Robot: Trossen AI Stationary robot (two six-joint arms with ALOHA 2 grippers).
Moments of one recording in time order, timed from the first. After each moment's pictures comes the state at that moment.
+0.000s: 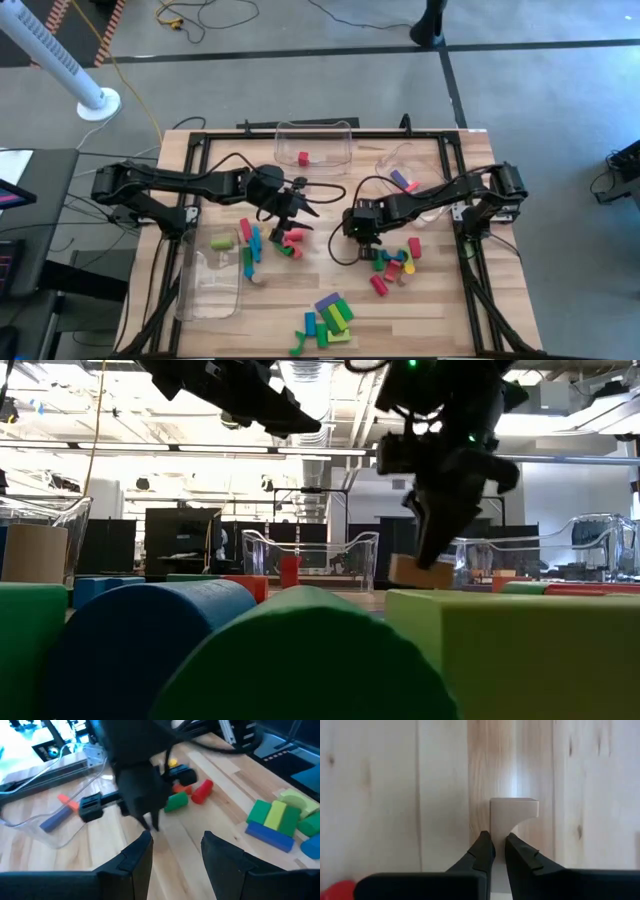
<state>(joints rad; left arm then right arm) 0.10 1.39 0.96 -0.03 0.31 0.38 0.09 1.69 1.05 -0.54 0.05 0.08</state>
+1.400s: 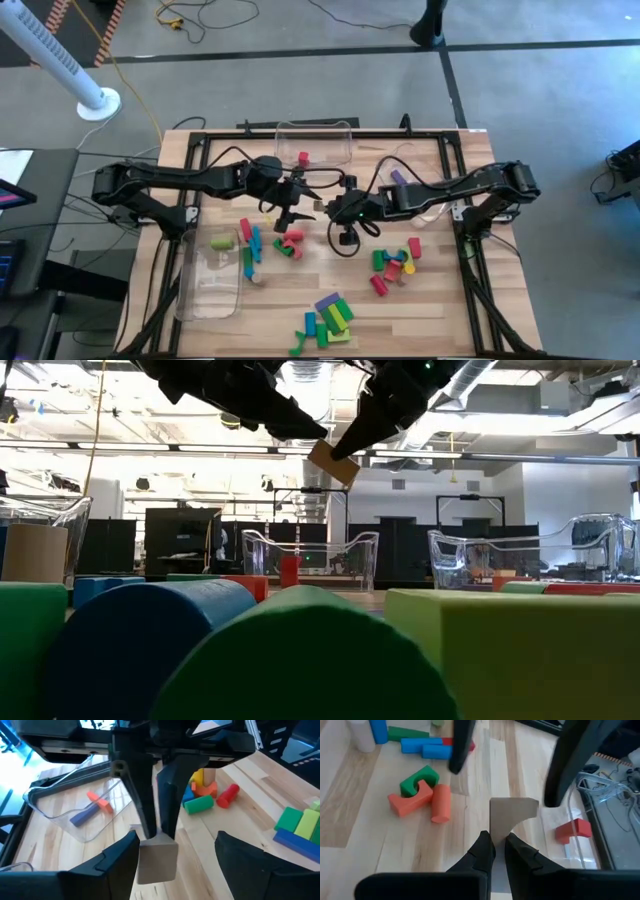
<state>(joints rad) 0.15 1.39 0.96 0.01 0.27 0.36 0.10 1.59 1.19 -0.29 0.33 -0.19</state>
